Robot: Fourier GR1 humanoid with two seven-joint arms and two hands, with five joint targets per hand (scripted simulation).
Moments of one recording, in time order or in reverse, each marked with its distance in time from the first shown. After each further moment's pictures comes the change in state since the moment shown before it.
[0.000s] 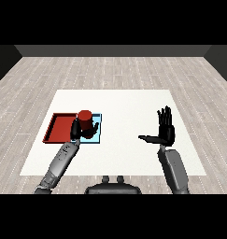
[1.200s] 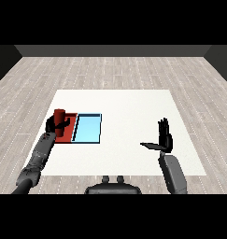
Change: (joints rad) left arm -0.274 0.203 0.320 0.942 -0.122 -0.074 -0.078; right arm 0.095 0.016 -0.048 0.220 0.035 0.110 -0.174
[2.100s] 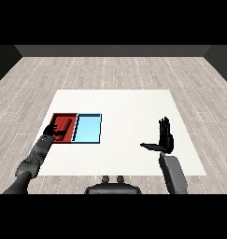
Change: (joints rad) left arm -0.149 0.029 -0.039 0.464 -0.138 -0.083 0.080; right arm 0.012 0.005 0.003 -0.057 0.021 0.020 -0.051
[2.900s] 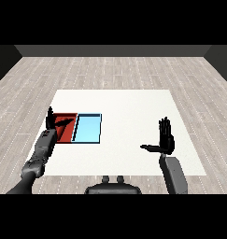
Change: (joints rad) left arm 0.011 -0.061 0.252 -0.229 0.251 0.029 -0.344; right arm 0.019 0.004 0.002 -0.040 -0.017 0.046 -0.017
